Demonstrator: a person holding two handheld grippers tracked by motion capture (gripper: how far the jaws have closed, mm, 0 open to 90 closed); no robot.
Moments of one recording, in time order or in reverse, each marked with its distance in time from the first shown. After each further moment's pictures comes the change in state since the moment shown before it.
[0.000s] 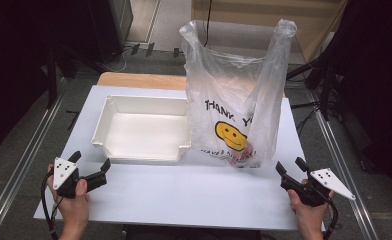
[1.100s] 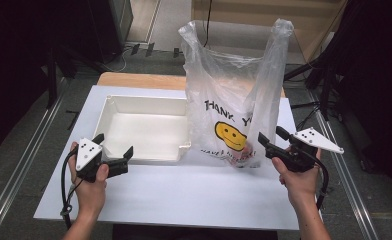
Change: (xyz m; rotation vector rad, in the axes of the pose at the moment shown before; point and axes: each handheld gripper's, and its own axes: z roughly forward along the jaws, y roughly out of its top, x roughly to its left) left arm -0.060 0.066 0.023 0.013 -0.156 0.083; right arm 0.047 0.095 0.038 0.069 0.124 -0.056
